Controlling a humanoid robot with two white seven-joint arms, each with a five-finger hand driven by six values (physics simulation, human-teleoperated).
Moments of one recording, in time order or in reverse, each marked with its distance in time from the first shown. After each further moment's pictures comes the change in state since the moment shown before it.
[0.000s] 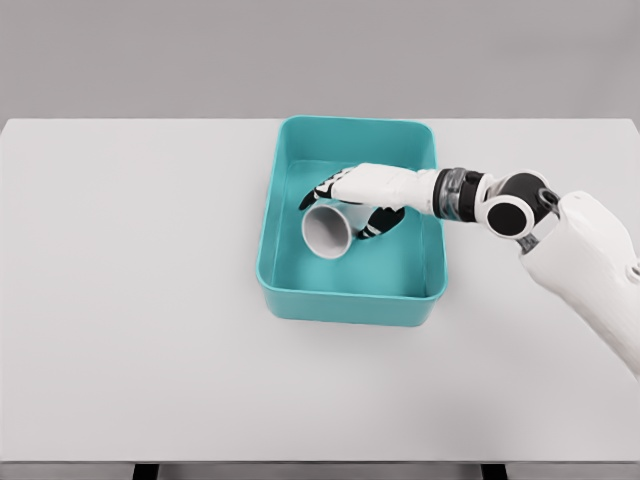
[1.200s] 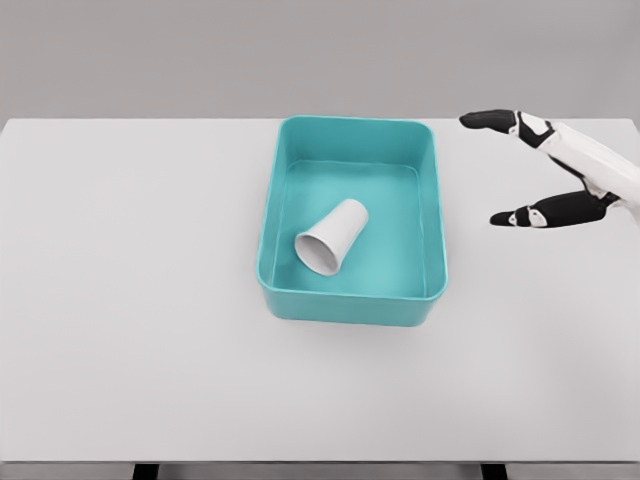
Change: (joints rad) left arm 0.000 0.000 -0.001 0.001 -0.001 0.001 -0.001; right arm 0.491 -0.308 -0.655 -0.310 -0.643 -0.254 0.000
